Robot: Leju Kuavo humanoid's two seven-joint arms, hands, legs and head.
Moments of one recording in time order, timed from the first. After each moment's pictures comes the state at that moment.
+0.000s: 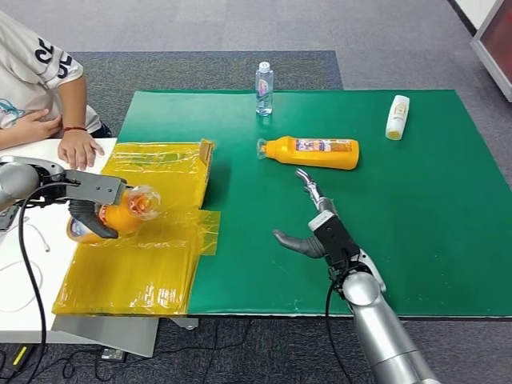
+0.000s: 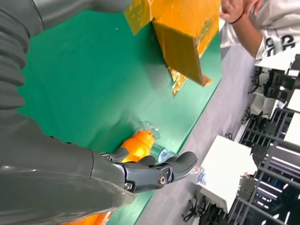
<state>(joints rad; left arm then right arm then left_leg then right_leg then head) -1.24 0.71 -1.50 -1.00 0.28 -0.78 -0.40 -0.35 0.09 0.34 -1.19 0.35 0.03 -0.44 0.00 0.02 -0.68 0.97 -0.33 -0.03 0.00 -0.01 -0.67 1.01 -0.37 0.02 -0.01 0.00</state>
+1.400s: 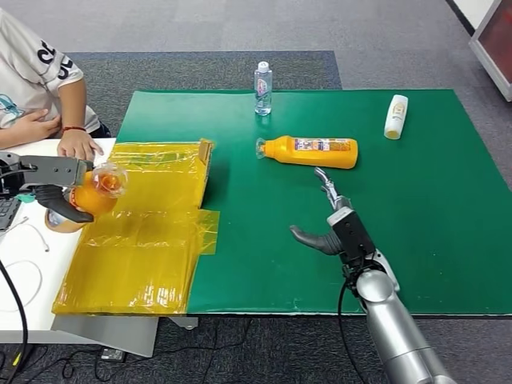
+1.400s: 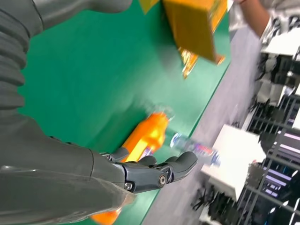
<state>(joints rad) -1.20 0.80 -1.36 -0.96 0.23 -0.76 -0.46 -0.36 0.03 0.32 -1.16 0.29 0.01 -0.46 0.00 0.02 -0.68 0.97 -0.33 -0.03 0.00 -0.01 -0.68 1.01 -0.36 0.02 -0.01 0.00</state>
